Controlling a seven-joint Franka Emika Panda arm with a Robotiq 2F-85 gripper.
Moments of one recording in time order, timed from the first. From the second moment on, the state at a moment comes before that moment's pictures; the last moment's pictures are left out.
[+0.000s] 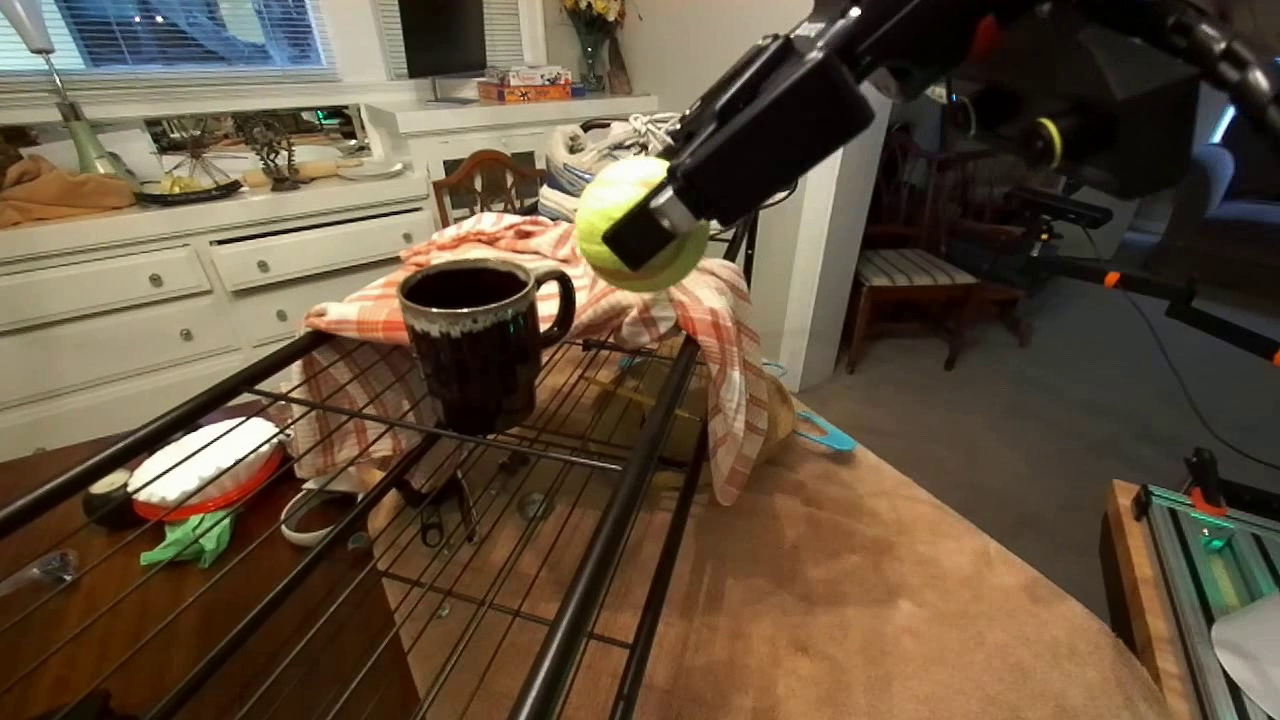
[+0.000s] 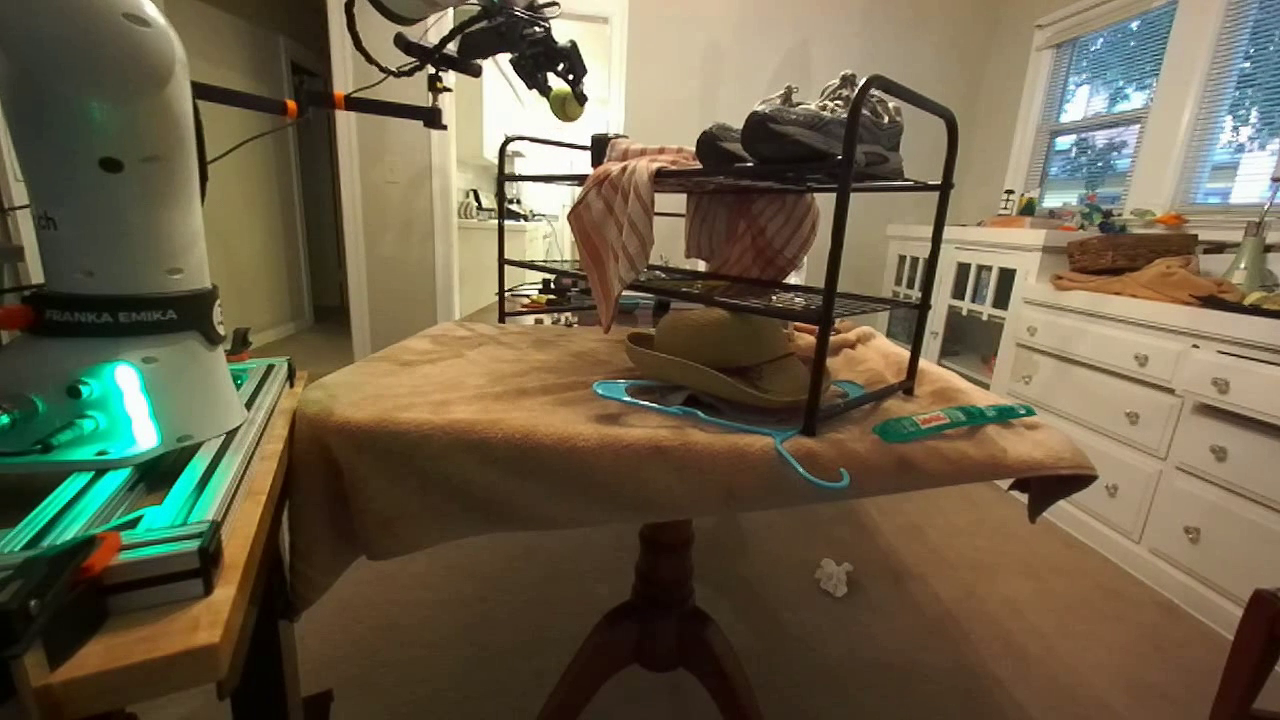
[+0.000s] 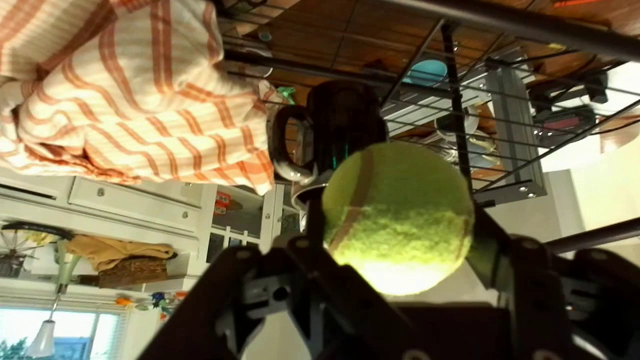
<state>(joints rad) 0.26 -0.35 0.30 -2.40 -0.01 2.92 0.06</state>
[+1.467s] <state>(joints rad) -0.18 -0.13 0.66 -2.25 -0.34 3.17 0.37</state>
